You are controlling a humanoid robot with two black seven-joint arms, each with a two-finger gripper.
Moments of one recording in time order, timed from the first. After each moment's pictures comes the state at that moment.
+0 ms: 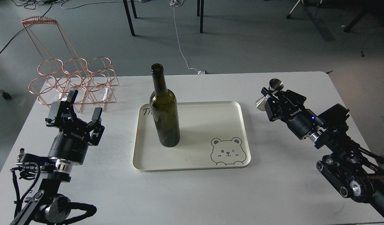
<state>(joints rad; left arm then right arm) 0.16 0.15 -1.42 -1.49 0.86 -0.20 -0.42 0.37 -0.38 0.95 0.87 -2.16 -0.49 0.49</state>
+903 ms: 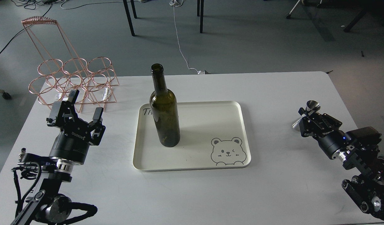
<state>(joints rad) 0.15 0.15 -1.42 -1.49 0.86 -0.20 -0.42 0.32 -0.39 1.00 0.67 -2.10 -0.49 0.49</state>
